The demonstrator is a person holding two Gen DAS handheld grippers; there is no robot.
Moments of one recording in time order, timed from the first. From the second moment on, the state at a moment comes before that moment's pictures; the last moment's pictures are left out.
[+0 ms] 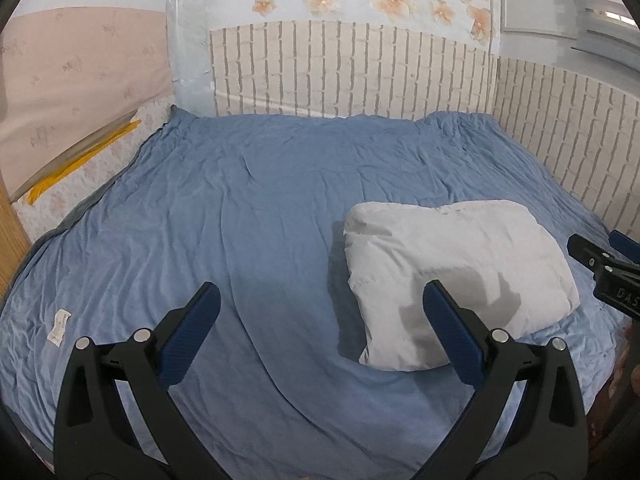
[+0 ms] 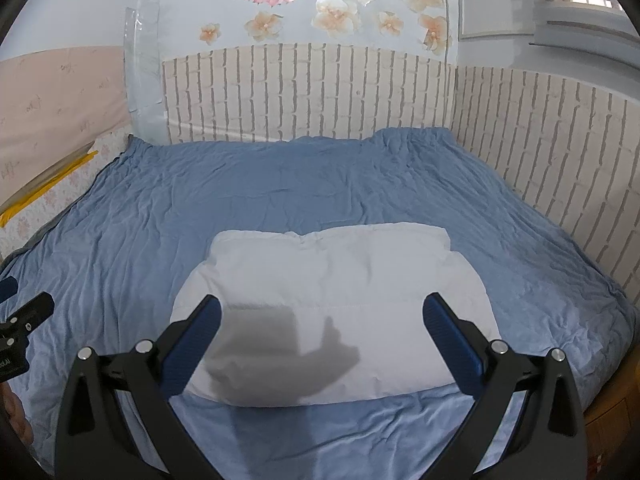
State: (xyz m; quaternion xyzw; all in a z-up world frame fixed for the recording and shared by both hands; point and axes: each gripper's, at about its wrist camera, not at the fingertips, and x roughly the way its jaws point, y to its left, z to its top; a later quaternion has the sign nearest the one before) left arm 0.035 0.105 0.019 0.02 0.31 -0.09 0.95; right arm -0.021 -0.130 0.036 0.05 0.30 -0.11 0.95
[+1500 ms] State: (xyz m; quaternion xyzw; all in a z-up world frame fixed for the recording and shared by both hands) left arm 0.032 0.104 0.019 0.04 0.30 -0.08 0.95; right arm -0.020 -0.130 0.037 0.05 0.30 -0.12 0.95
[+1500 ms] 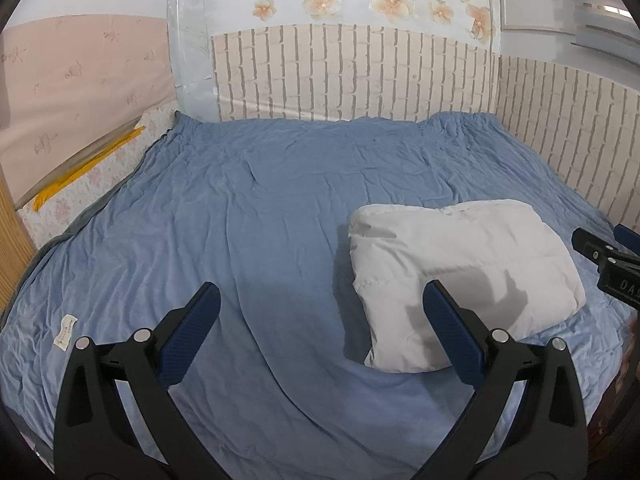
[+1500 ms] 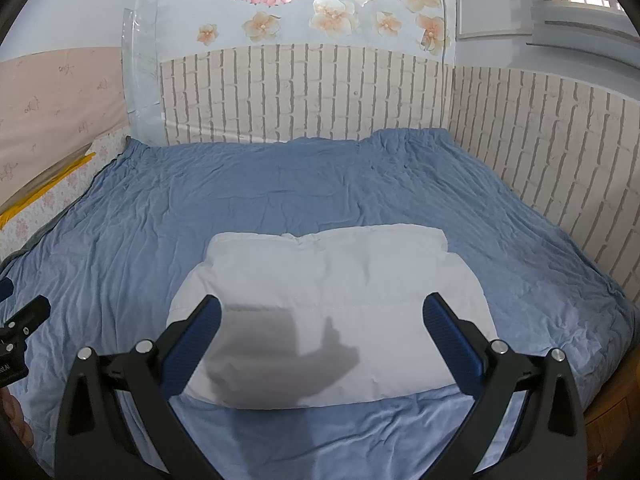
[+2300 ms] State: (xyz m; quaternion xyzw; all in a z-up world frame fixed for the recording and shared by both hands) left arm 0.036 0.103 0.017 0.04 0.31 -0.07 0.95; right arm -0.020 -0.131 0.036 0.05 0.30 -0.12 0.95
